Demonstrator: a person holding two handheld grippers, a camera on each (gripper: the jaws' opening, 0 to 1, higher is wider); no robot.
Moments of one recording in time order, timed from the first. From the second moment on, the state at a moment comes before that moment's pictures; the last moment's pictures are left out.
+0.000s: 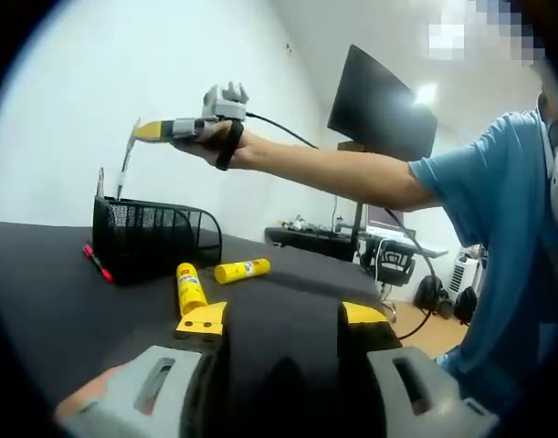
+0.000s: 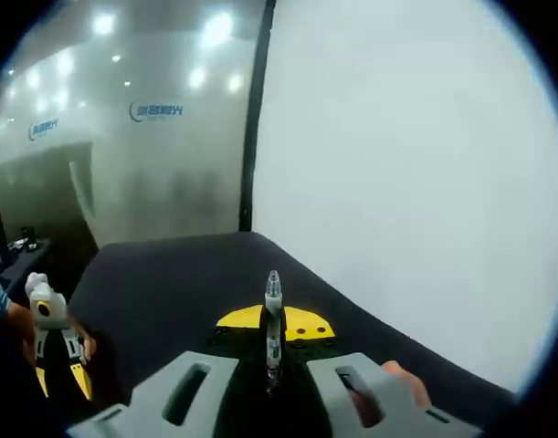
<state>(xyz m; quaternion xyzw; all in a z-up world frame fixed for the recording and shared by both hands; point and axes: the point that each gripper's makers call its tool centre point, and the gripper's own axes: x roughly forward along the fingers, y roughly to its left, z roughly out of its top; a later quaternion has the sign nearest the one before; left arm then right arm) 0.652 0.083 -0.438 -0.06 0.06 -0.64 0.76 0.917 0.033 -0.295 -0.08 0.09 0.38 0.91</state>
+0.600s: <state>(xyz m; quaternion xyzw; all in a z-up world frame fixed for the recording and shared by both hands) 0.652 0.083 -0.438 -0.06 0.06 -0.64 0.76 0.927 0.045 -0.345 -0.09 0.15 0.38 0.91</state>
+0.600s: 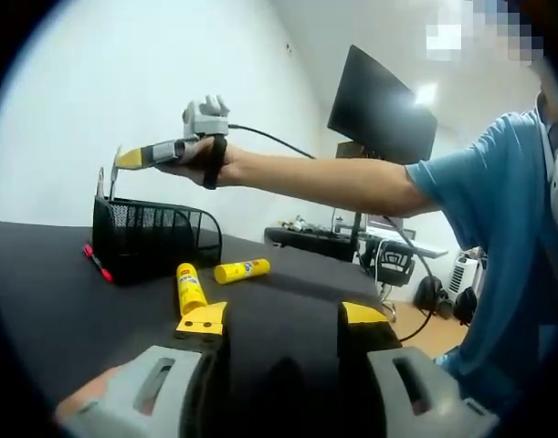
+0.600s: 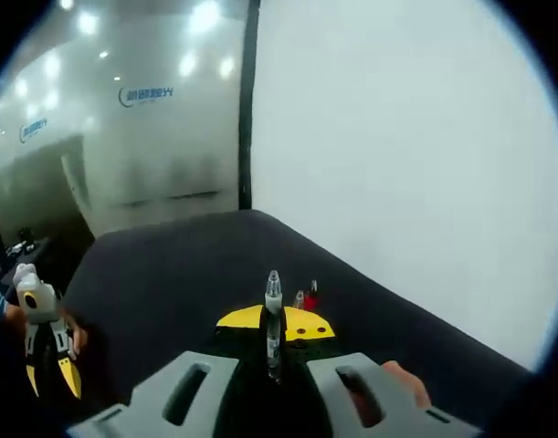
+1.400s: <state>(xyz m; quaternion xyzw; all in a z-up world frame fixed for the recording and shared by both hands) 0.652 0.084 -0.438 -0.06 0.06 -0.64 0.76 0.929 0.044 -0.360 -0.09 0.17 0.36 0.91</state>
